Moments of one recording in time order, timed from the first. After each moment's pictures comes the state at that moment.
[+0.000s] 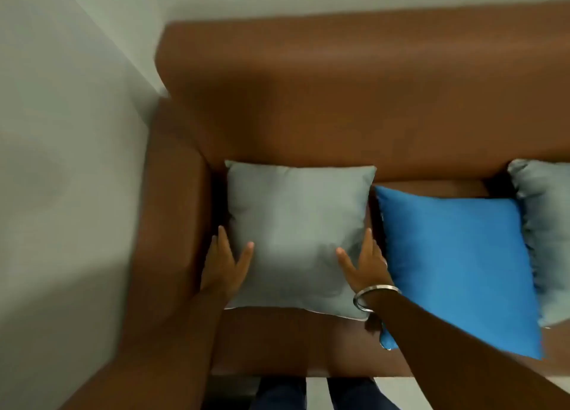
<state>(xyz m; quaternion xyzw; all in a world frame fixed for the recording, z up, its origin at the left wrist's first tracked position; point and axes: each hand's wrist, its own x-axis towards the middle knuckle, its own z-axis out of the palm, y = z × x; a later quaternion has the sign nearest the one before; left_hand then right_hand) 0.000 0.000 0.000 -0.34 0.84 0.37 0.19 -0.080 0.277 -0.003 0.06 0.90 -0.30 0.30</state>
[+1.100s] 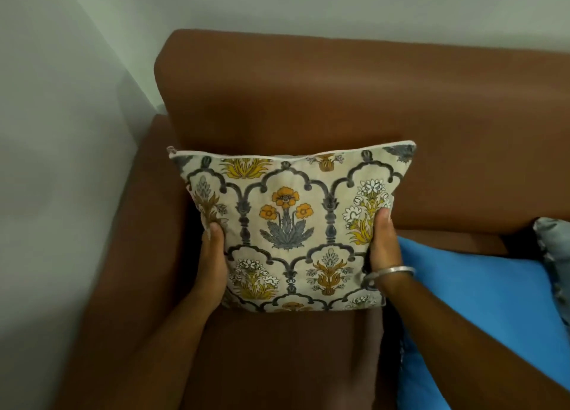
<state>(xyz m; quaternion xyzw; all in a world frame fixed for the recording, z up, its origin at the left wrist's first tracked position) -0.088 -0.021 -0.021 -0.37 0.63 0.68 -0.02 -0.209 0.229 0.003 0.15 0.73 -0.64 0.19</state>
